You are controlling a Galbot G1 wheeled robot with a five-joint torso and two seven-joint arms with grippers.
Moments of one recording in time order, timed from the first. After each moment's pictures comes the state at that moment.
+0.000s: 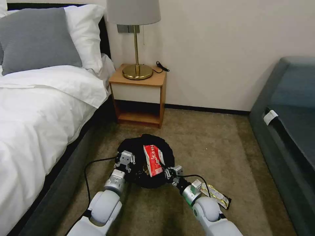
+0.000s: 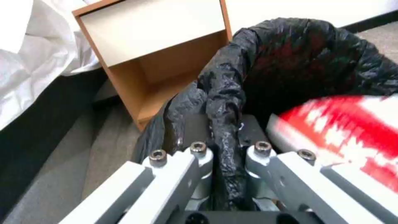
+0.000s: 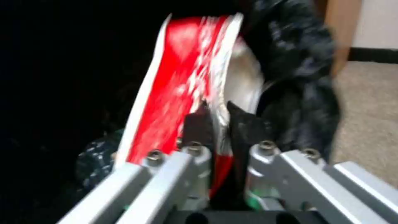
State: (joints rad) left arm 1.28 -1.21 -0.20 -1.89 0.02 0.19 -0.17; right arm -1.21 1.34 0.19 1.49 0.30 0.13 -0.31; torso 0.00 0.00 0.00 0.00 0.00
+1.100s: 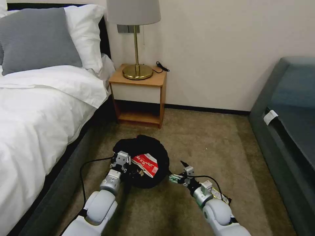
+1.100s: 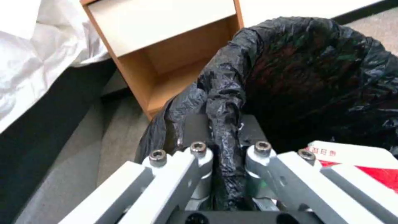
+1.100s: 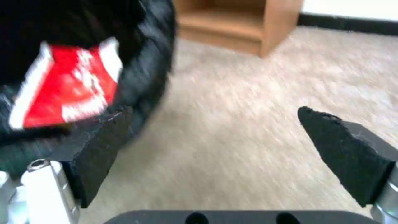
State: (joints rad) left arm 1.29 -1.17 -0.23 -1.86 0.01 0.18 -0.17; right arm -1.29 1.28 0.31 1.54 0.24 0.01 -0.29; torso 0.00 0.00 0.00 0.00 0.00
